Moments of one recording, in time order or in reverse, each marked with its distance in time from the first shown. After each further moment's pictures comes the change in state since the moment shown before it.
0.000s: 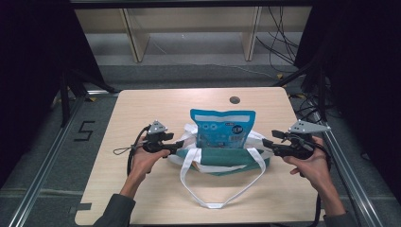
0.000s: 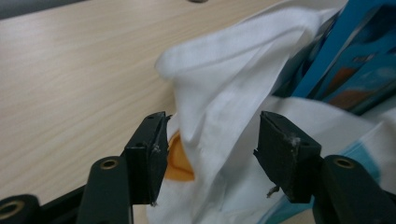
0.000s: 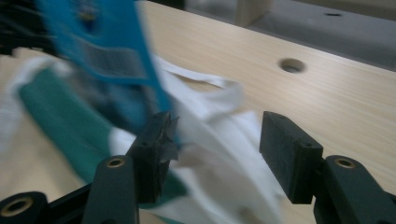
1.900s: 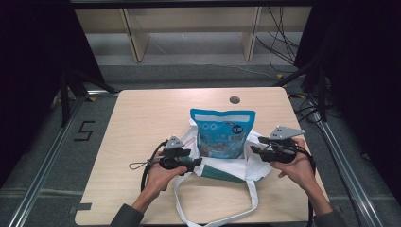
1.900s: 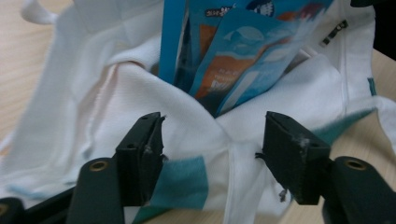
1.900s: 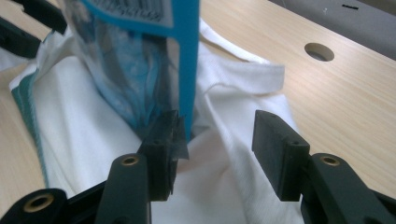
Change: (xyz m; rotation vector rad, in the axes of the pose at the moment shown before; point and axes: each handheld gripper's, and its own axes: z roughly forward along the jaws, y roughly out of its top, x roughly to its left) left arm -0.061 -0.021 0.017 0.046 -0.118 -0.068; right arm 0.014 -0.011 0.038 0.129 -0.018 -0.119
